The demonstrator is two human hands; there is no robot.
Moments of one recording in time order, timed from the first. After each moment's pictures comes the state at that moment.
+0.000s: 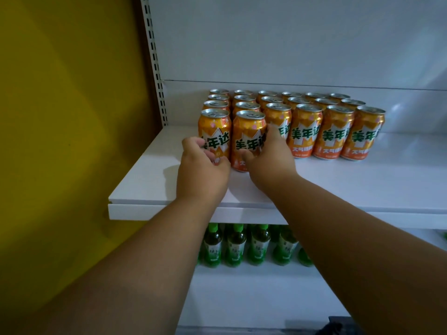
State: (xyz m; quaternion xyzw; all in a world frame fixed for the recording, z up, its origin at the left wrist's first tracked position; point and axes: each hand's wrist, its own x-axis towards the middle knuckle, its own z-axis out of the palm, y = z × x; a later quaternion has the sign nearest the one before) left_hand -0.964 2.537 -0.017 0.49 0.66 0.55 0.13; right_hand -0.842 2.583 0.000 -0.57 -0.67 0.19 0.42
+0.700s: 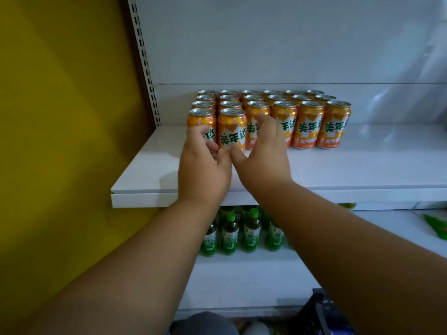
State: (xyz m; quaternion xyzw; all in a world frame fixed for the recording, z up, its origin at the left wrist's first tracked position) left_hand -0.930 2.486 0.005 0.56 0.60 0.57 0.03; right_hand -0.826 2.511 0.017 -0.53 -0.69 0.10 0.49
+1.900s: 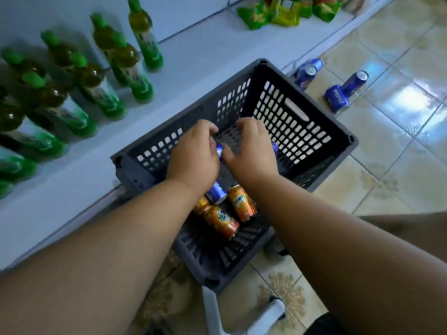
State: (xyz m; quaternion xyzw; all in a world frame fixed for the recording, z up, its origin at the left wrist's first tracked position) left_hand -0.566 2.378 -0.248 0.82 0.44 0.21 0.30; right_hand -0.458 2.313 -0.245 -0.83 -0.44 0.16 0.30
